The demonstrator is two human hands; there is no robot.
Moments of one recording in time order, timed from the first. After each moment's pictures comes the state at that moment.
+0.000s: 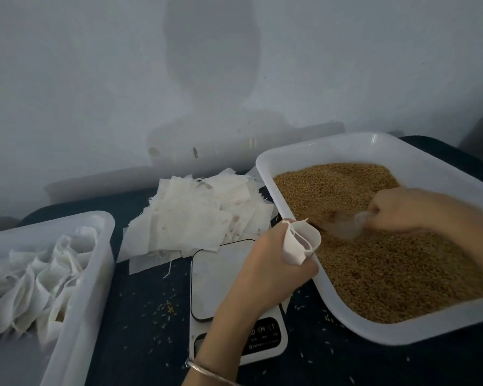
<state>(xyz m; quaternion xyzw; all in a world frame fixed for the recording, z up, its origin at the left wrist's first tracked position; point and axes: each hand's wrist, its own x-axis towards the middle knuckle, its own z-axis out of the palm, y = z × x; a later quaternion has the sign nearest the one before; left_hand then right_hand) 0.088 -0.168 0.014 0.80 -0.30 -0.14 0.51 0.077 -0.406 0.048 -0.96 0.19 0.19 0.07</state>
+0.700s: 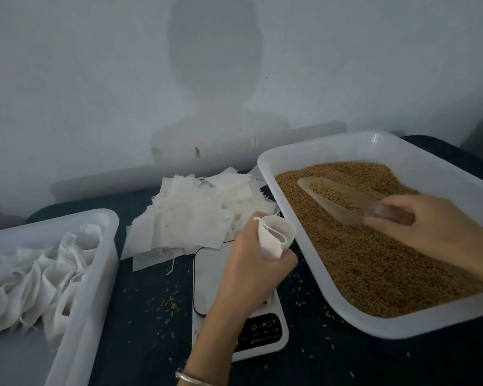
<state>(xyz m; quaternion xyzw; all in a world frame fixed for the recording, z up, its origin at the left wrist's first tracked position) 0.083 -0.151 0.015 0.79 -0.23 -0.06 0.56 0.021 -0.395 0.039 -0.96 0.13 -0.06 0.23</state>
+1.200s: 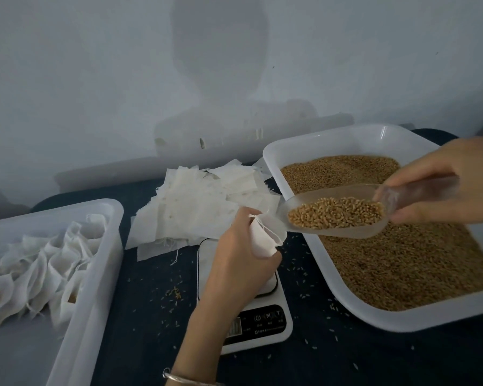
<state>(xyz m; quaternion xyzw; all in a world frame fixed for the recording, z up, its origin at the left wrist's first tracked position) 0.084 -0.128 0.013 0.85 -0.20 -0.03 0.49 0.005 -0.373 0.137 -0.98 -0.03 0.03 0.21</state>
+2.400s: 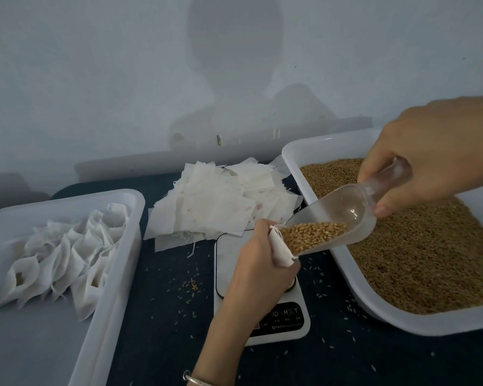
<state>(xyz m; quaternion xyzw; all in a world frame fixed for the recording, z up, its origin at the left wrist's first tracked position) 0.077 -0.120 -0.003 0.83 -0.21 -0.06 0.51 0.046 -0.306 0.180 -0.98 -0.12 0.16 -0.06</state>
